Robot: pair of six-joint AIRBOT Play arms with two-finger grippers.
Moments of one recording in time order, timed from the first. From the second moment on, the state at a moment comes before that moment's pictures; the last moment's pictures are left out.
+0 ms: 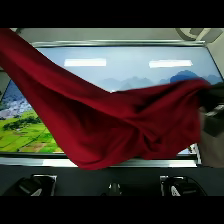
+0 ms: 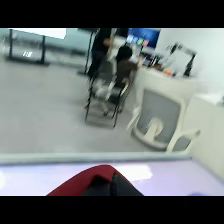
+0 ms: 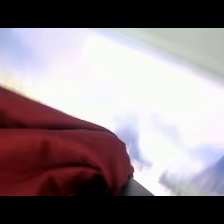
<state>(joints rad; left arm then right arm) -0.42 -0.75 1.50 1.64 -0.81 -1.86 0.08 -0.69 1.47 -1.23 1.45 1.12</state>
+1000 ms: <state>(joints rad) -0.06 -1.34 1.16 1.35 -1.14 -1.66 -0.27 -1.29 1.19 -1.04 1.02 0.92</state>
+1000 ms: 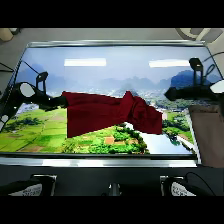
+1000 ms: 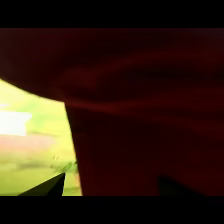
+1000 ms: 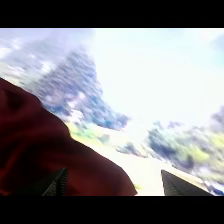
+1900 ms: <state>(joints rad) -0.08 -1.34 0.78 1.07 -0.99 -1.50 -0.45 -1.44 0.92 -0.99 1.29 0.72</state>
